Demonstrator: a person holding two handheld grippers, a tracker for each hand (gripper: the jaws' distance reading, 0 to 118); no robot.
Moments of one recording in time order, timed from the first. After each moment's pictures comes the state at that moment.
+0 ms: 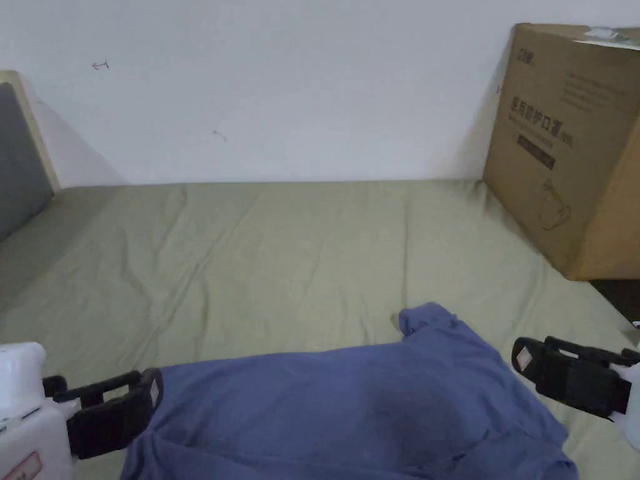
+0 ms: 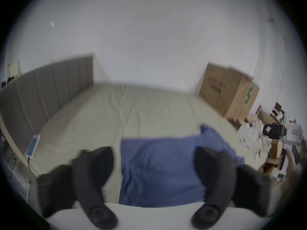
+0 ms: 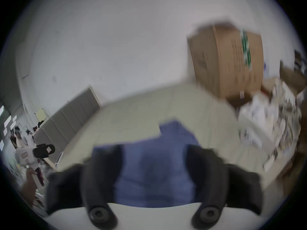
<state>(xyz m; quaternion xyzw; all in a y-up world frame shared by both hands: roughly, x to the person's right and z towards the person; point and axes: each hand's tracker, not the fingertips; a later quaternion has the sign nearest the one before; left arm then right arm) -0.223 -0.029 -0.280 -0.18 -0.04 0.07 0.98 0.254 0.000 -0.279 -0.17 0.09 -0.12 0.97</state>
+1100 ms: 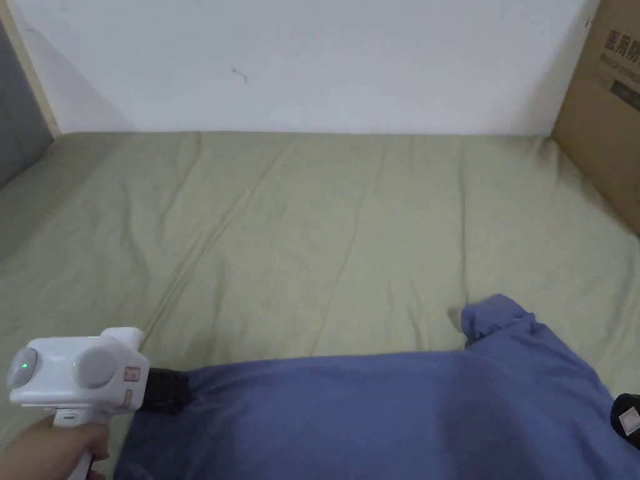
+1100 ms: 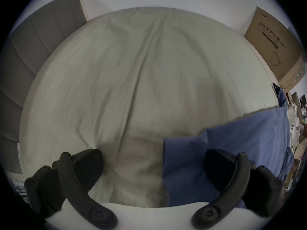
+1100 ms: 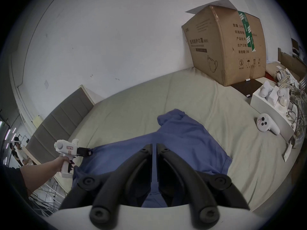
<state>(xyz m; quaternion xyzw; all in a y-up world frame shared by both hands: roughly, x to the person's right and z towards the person) -0.311 -0.251 -0.576 -0.54 0.02 0.02 0.84 0.257 -0.088 -0.380 -0.28 0.06 -0.17 0.94</state>
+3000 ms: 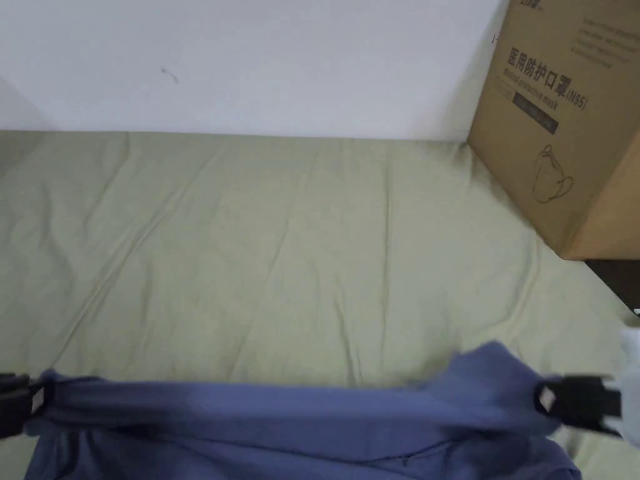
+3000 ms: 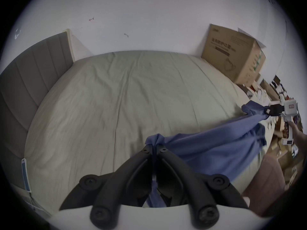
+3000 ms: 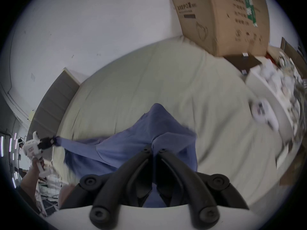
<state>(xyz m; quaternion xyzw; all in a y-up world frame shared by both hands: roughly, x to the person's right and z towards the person) -0.303 -0.127 -0.437 -0.40 -0.11 0.00 0.91 0.333 -0.112 -0.396 -0.44 0.06 -0.17 0.88</state>
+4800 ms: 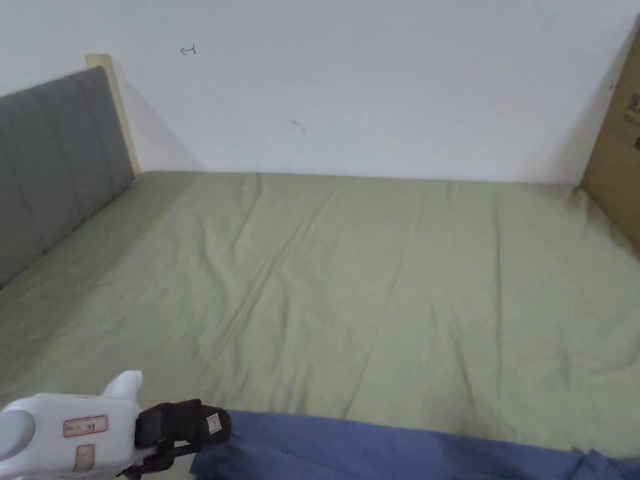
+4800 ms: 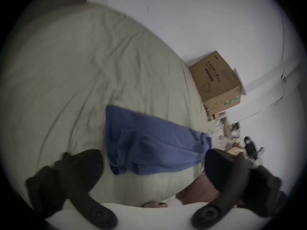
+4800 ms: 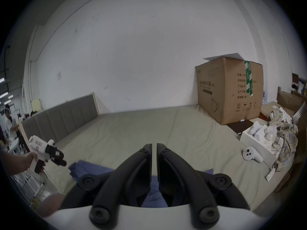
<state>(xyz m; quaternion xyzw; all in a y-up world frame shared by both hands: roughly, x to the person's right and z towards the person) -0.372 -0.187 -0.410 -0.46 -0.21 0.34 0.79 0.202 -0.056 -0.293 -0.14 0.07 -0.06 0.99</state>
